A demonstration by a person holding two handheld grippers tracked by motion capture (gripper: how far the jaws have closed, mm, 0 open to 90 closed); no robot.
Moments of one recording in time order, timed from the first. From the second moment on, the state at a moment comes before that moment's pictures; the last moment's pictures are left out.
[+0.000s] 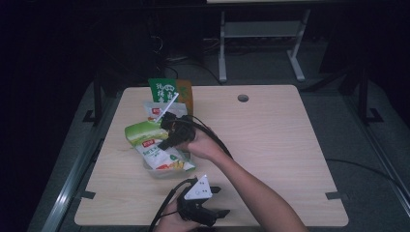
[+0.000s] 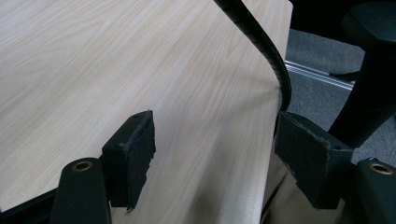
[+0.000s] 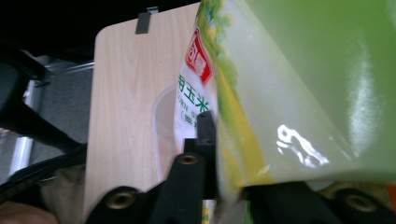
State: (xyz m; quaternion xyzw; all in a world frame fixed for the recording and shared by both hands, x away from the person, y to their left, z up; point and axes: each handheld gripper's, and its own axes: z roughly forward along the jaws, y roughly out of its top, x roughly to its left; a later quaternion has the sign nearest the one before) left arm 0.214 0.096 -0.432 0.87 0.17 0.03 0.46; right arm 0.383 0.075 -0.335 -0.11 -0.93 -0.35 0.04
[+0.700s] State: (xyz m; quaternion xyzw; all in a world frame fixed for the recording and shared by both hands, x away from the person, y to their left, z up) left arm 0.209 0.093 -0.431 0.87 0.16 0.03 0.46; right arm 0.358 0.040 -0.354 -0.20 -0.86 -0.47 0.00
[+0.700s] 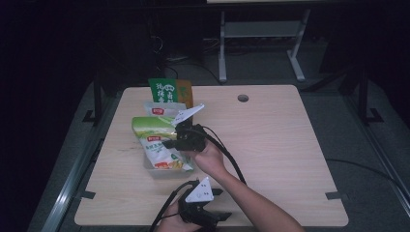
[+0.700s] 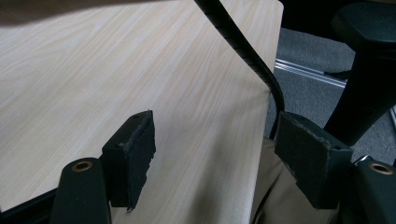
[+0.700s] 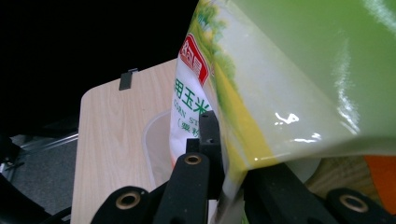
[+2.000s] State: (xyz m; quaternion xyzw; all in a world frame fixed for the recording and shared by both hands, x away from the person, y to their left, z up) left arm 0.211 0.097 -0.432 0.87 0.17 0.03 0.46; right arm 0.358 0.026 -0.385 -0.18 -0.88 -0.44 0.00
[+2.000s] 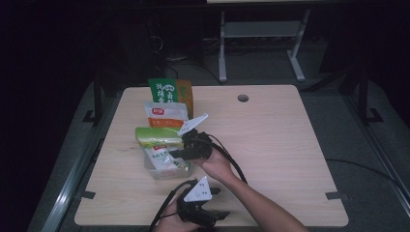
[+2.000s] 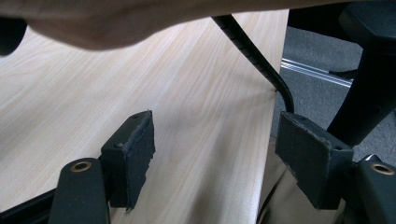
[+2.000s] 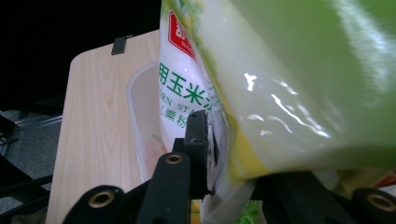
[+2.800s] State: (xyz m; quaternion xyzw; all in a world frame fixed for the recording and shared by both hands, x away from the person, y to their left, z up) left arm 0.214 0.097 -0.432 0.87 0.16 0.04 0.46; right arm 0.361 0.015 -0.380 -0.19 -0.87 -0.45 0.04
